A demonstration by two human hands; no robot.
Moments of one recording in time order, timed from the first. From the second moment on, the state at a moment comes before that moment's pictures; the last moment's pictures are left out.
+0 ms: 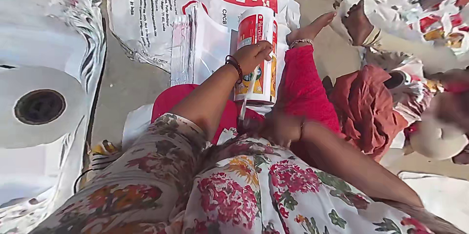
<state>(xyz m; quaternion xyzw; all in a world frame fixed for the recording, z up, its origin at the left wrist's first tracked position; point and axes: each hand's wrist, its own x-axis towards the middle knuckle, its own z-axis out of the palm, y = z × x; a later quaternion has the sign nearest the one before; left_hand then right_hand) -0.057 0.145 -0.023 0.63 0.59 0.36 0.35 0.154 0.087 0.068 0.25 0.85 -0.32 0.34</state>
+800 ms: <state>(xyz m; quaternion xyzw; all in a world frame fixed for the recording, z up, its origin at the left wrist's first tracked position) -0.041 0.146 -0.015 0.55 0.78 0.19 0.24 0.187 0.203 -0.023 0.52 0.63 -0.54 -0.19</state>
